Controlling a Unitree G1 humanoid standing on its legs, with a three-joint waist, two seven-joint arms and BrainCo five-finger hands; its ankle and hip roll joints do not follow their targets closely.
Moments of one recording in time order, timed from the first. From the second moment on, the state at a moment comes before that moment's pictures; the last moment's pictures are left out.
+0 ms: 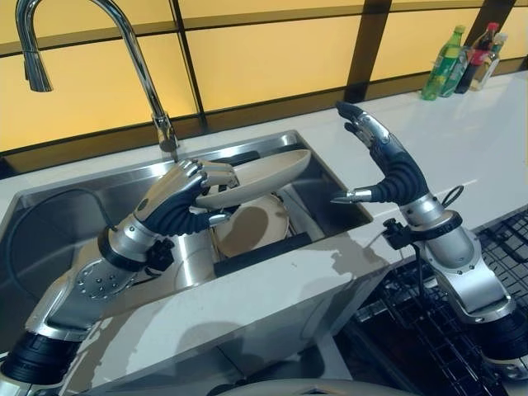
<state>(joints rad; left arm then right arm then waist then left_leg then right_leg) -0.08 0.83 -0.06 -0.34 0.10 -0.56 -0.05 -0.25 -0.73 0.19 -0.39 0.19 -0.24 0.04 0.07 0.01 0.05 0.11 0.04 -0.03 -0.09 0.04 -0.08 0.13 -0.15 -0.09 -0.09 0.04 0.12</state>
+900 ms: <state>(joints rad) -0.13 0.93 -0.10 -0.38 0.03 -0.53 -0.19 -0.39 -0.88 0.33 -0.47 0.11 -0.26 0.23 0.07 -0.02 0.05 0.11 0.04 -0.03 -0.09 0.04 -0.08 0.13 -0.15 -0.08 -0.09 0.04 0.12</state>
